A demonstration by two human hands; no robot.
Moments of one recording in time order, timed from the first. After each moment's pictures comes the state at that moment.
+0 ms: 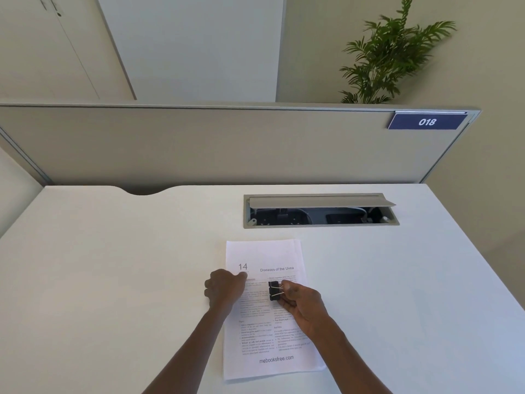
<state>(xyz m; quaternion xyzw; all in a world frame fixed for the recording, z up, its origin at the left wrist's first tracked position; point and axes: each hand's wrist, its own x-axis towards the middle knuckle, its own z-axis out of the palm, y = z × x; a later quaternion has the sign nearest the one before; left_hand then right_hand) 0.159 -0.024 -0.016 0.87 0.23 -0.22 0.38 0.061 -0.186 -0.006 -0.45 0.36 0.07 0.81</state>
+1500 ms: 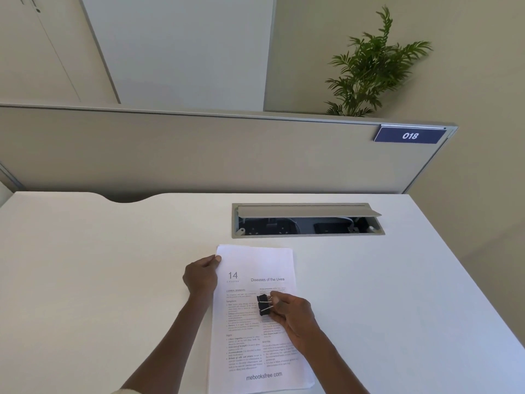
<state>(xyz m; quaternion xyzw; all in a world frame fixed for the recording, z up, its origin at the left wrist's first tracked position) 0.203 -0.019 -0.016 0.80 0.18 -0.06 0.57 0.061 -0.187 -0.008 -0.48 0.37 0.04 0.80</state>
